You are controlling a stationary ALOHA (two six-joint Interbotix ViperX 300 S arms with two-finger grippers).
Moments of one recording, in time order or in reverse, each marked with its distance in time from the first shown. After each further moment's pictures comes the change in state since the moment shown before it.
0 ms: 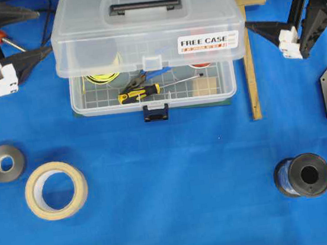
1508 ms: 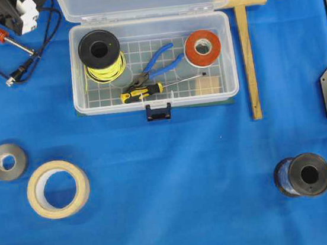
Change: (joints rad) left arm 0.268 0.291 -0.167 -0.006 -0.064 0.095; right arm -0.328 0.318 -0.132 0.006 -0.166 0.006
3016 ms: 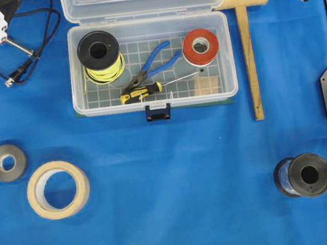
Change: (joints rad) left arm 0.075 -0.215 0.160 0.003 0.084 -0.041; right arm -0.086 -0.238 0.106 0.008 0.169 0.008
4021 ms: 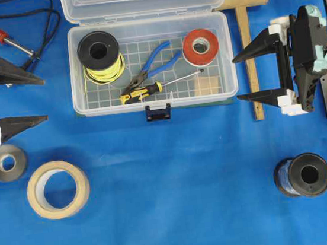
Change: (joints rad) left arm -0.676 -0.236 0.089 -0.006 0.196 -0.143; right arm 0.798 -0.011 0.012 -0.003 0.103 0.048
